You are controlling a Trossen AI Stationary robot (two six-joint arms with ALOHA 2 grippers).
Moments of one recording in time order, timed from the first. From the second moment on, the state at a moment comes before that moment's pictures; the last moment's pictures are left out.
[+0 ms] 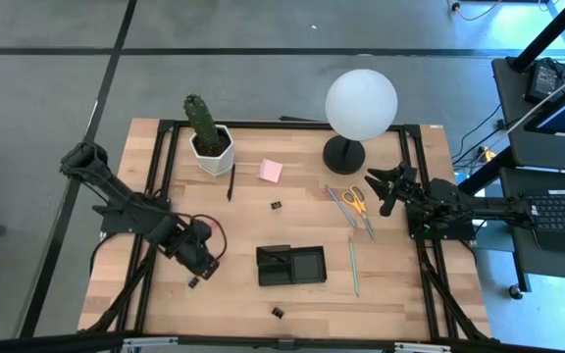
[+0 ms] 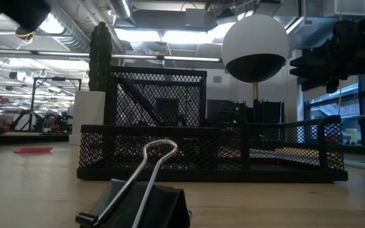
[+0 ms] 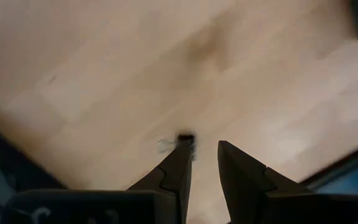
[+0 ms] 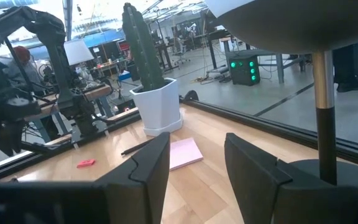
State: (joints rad) left arm -0.63 1.34 0.97 -1.02 0.03 -1.66; right arm -0.03 0.04 0.01 0.08 0.45 0.26
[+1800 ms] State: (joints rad) left arm -0.73 1.37 0.66 -0.60 0.19 -1.92; right arm -0.03 0.04 0.01 0.08 0.44 0.26
